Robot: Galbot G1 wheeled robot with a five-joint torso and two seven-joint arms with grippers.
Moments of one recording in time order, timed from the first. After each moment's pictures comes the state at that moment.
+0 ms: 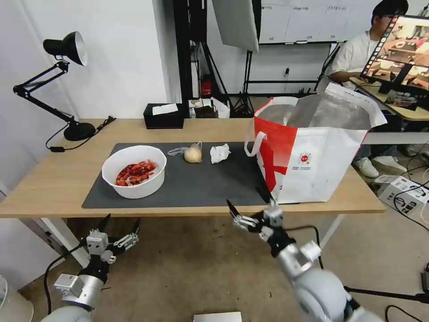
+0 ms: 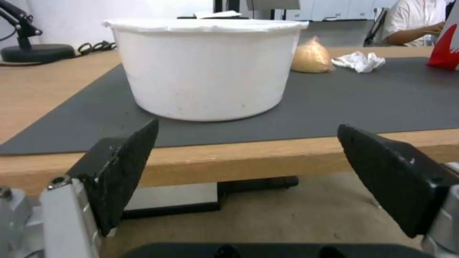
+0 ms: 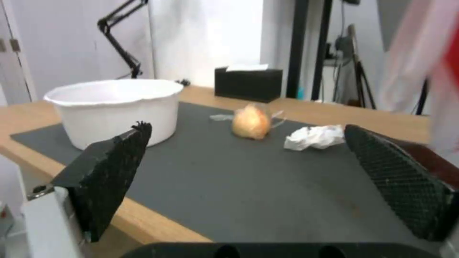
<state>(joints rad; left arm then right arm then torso) 1.71 -1.10 -0.65 -2.00 -0.45 -0.20 0.04 -1.24 0.96 0.07 2.07 0.43 0.05 0.07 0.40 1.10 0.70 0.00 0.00</state>
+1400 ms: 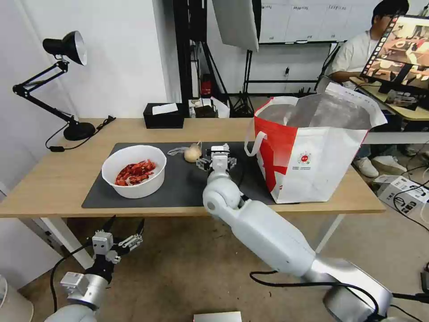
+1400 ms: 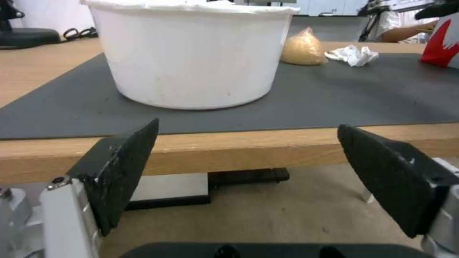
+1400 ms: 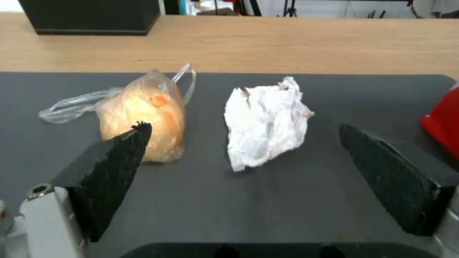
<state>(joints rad) 1.69 -1.10 -0.62 -2.00 -0.46 -0.17 0.04 -0.40 1.42 -0.38 1.46 0.86 -0.44 0.95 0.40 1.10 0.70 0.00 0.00</state>
